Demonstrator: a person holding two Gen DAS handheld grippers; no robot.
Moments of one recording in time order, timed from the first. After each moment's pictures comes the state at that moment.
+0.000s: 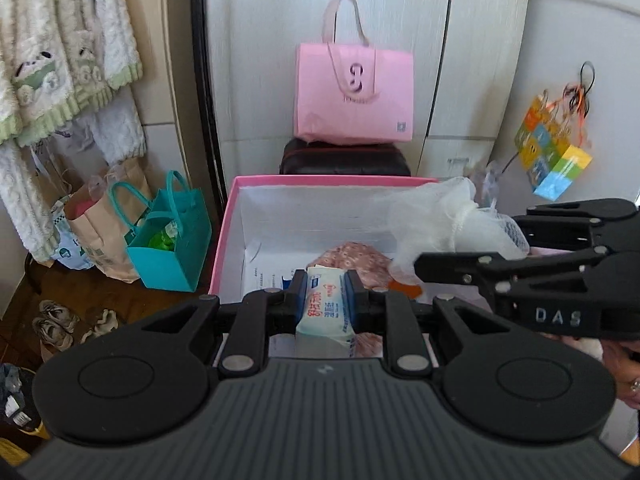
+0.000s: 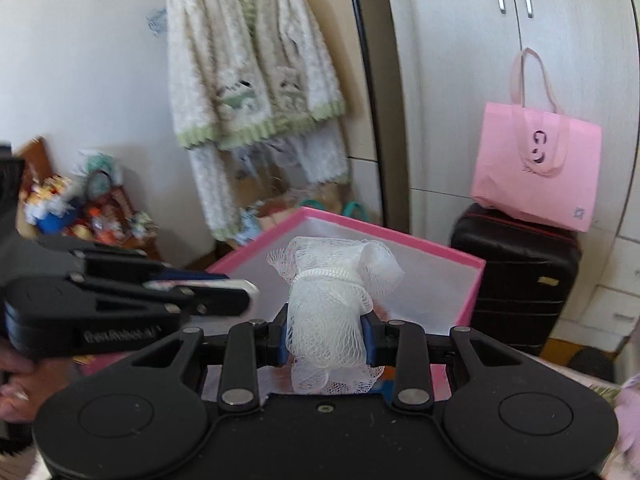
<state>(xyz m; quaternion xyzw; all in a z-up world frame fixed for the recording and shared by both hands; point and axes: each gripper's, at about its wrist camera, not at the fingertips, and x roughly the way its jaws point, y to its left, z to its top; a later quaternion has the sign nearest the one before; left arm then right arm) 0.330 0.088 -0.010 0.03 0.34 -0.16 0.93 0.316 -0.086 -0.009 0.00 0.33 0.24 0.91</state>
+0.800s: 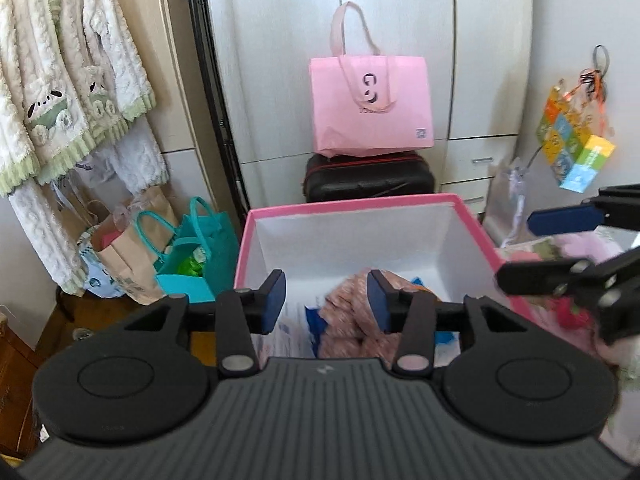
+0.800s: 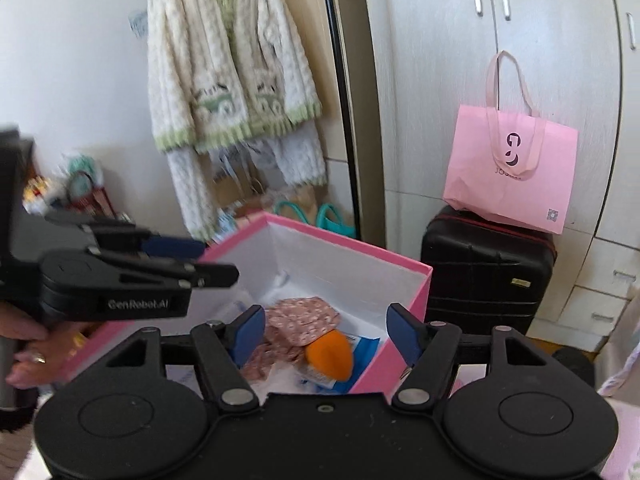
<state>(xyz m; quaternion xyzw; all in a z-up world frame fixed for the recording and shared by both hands) 0.326 0.074 0.005 0.07 0.31 -0.13 0.94 0.310 -0.120 0.013 0.01 0.33 0.22 0.92</state>
